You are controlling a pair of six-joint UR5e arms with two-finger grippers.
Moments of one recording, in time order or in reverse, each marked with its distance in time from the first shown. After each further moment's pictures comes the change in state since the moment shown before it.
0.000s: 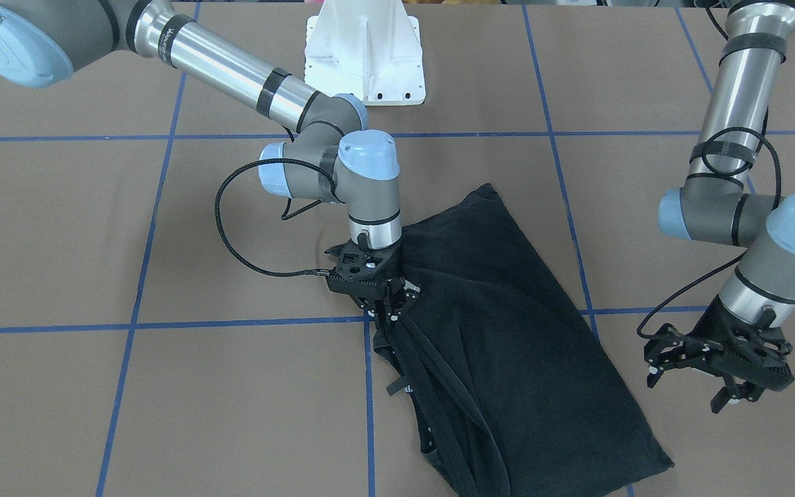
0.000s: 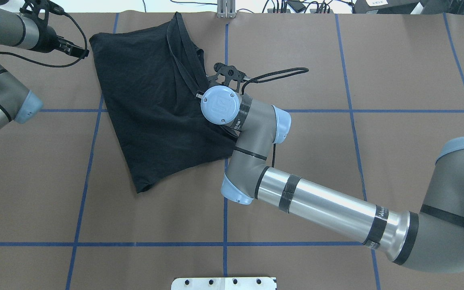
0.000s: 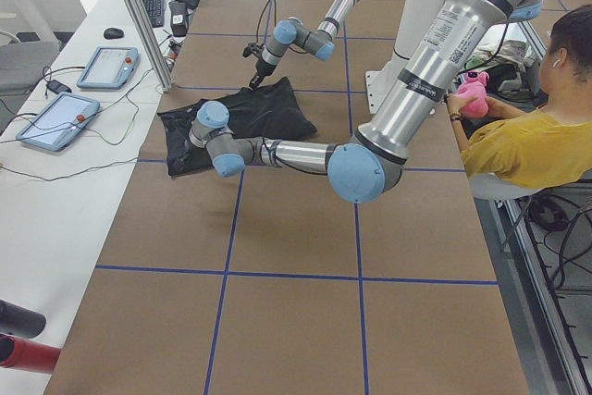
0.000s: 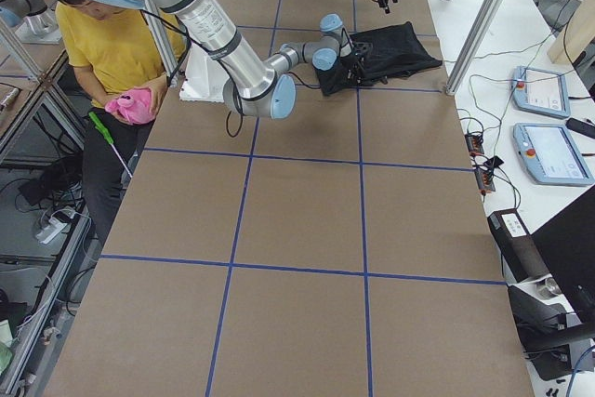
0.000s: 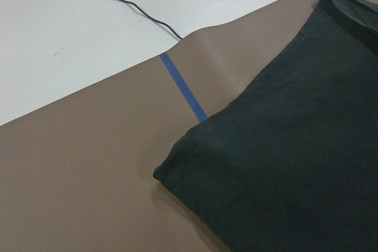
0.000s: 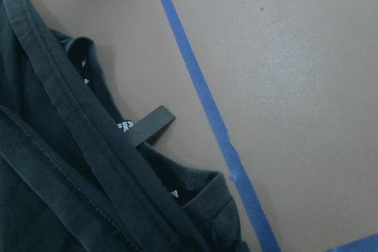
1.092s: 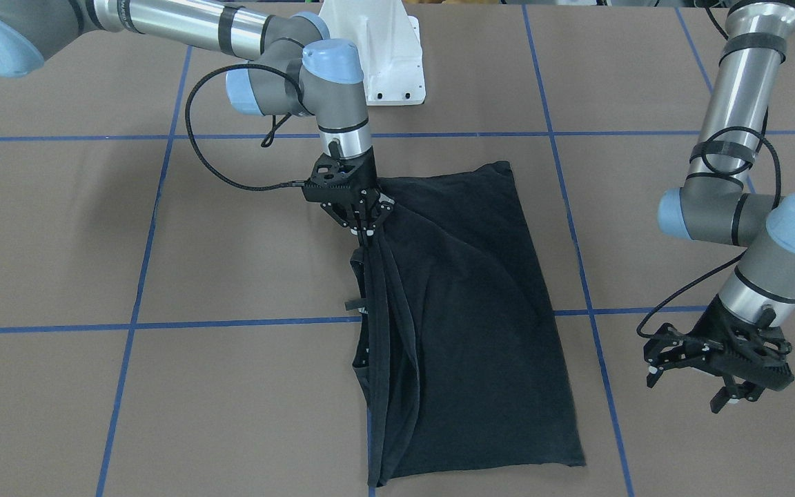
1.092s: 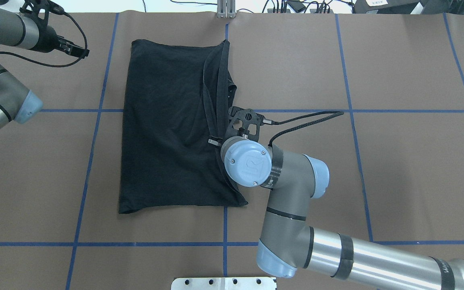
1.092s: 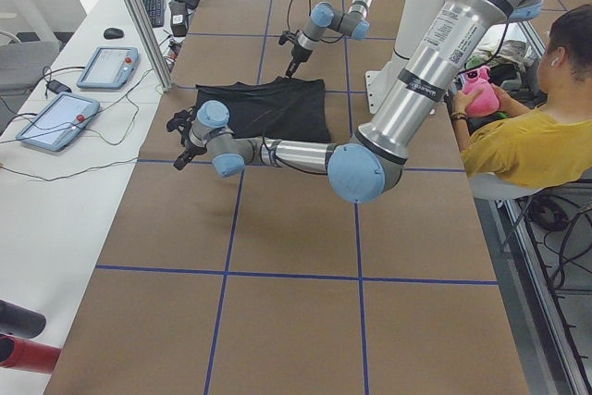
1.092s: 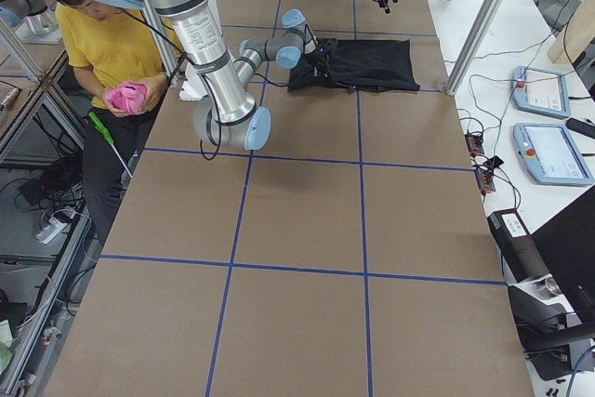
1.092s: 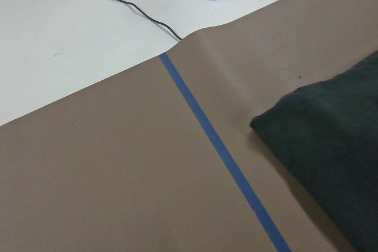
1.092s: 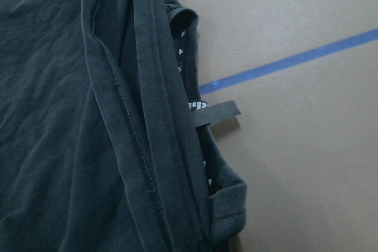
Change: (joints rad) left arm 0.000 0.001 -0.003 -0.001 0.000 -0.001; right arm -0.154 -0.308 0.552 -0.223 -0.066 0.001
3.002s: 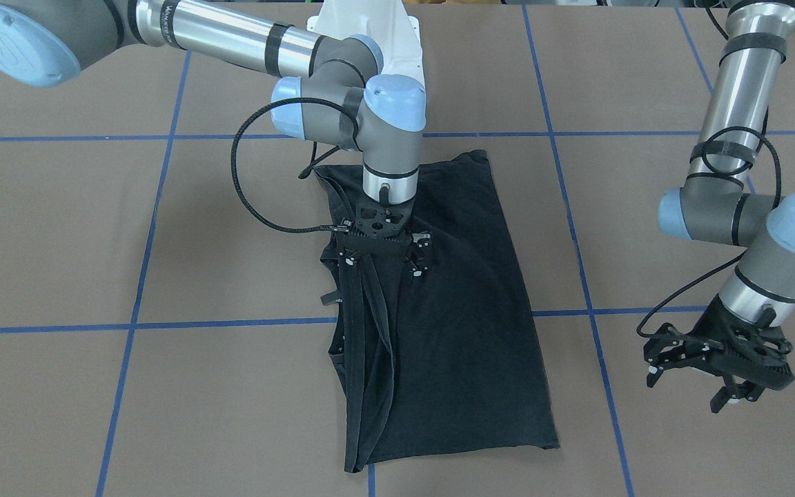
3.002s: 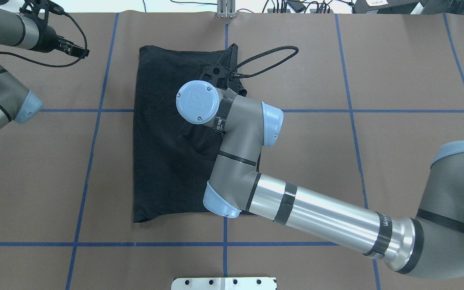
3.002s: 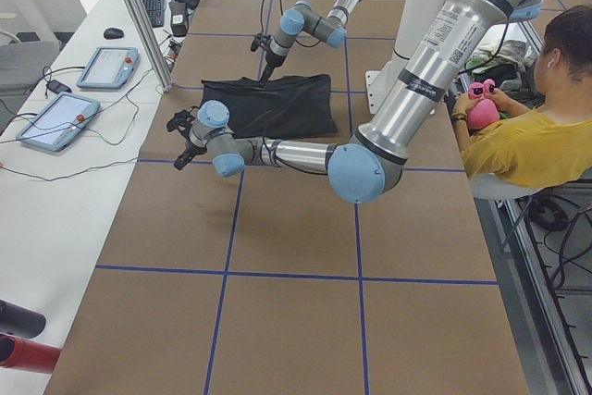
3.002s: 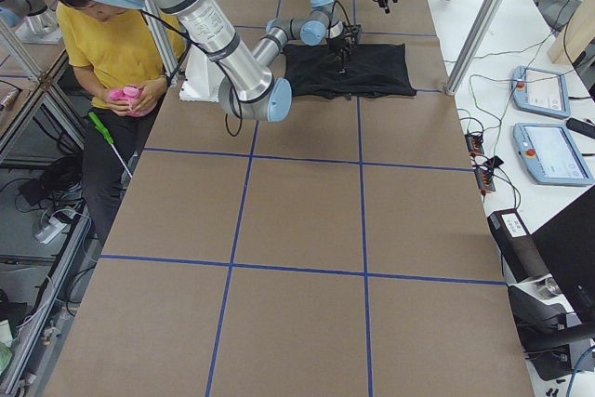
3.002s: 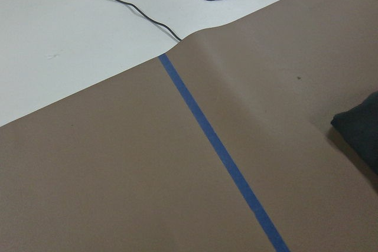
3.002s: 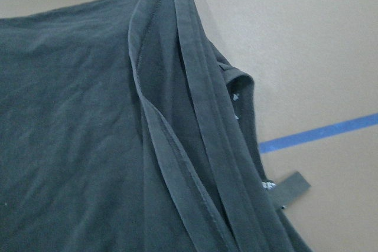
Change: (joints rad) left arm 0.000 0.001 -0.001 -0.002 0.000 0.000; right arm 0.136 0.338 -0.375 -0.168 0.096 -0.148
